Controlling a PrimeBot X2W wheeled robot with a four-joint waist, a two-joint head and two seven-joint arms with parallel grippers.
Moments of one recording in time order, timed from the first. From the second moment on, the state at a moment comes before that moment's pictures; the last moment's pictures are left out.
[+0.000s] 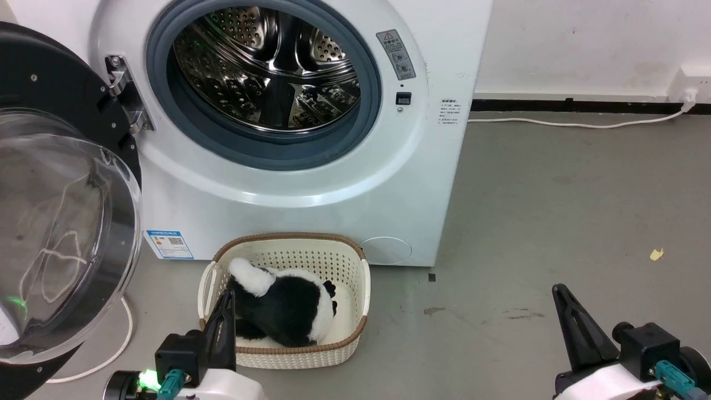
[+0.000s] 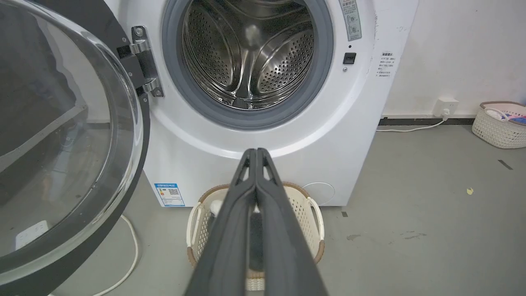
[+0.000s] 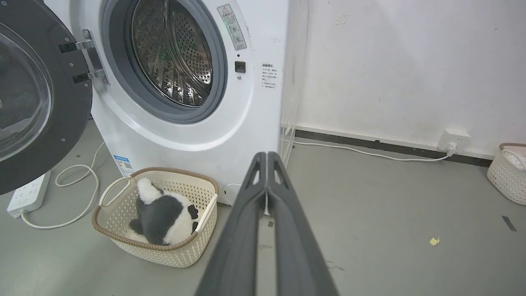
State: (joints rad) left arm 0.04 0.10 -0.11 0.04 -0.09 0.08 -0.11; right arm 0.05 -0.05 -0.03 0.01 0.03 0.13 -0.11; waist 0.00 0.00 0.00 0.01
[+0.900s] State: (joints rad) left arm 0.02 0.08 -0.05 0.02 -0.05 0.04 -0.06; right arm 0.03 -0.05 -0.02 0.01 0.02 0.13 -0.06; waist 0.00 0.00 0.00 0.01
